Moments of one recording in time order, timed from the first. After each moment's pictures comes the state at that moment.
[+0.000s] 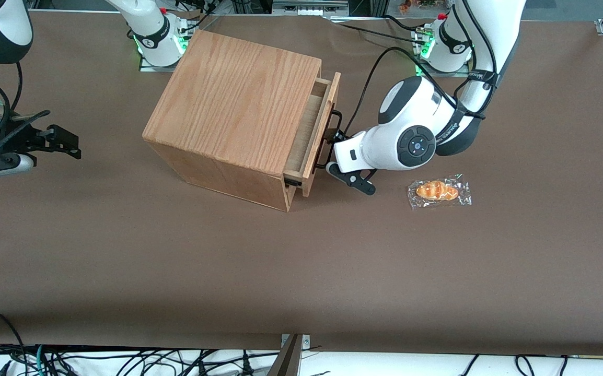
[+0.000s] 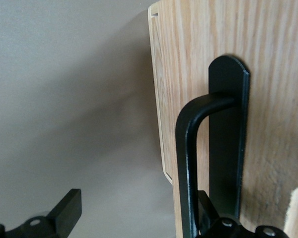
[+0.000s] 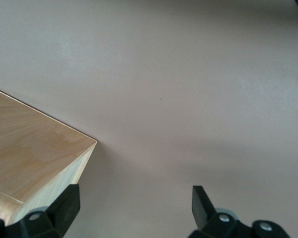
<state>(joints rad) -0.31 0.50 -0.26 -1.54 -0.34 1.79 0.00</state>
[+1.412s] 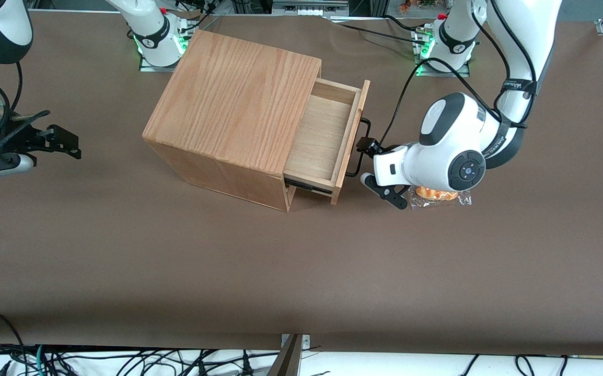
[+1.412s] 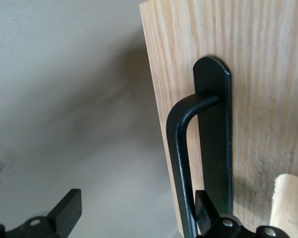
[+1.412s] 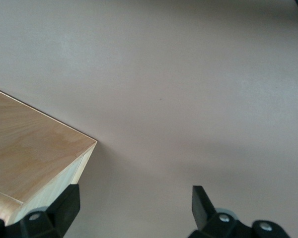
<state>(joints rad) -0.17 0.49 -0.26 -1.54 -0.34 1.69 0.20</state>
